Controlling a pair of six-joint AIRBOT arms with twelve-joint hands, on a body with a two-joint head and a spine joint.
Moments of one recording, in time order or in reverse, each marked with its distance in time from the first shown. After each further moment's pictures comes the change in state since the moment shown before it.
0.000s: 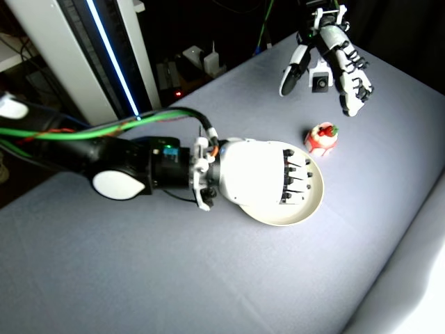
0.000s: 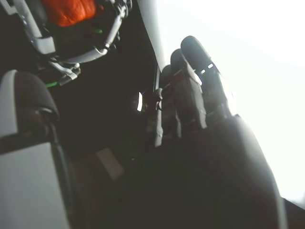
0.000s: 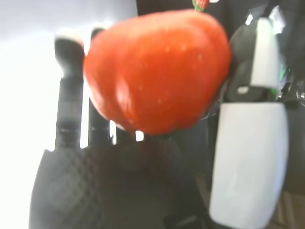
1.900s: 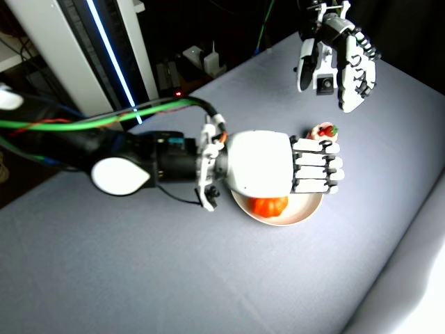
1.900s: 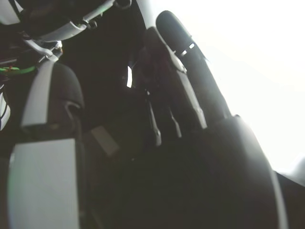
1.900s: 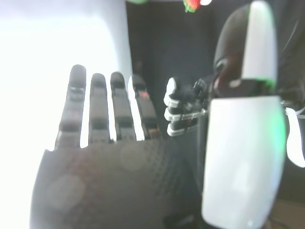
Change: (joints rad) left arm -0.023 0.001 -0.015 -0.002 -0.036 -0.002; right arm 0.117 0.148 -0.111 -0.244 -0.105 0.046
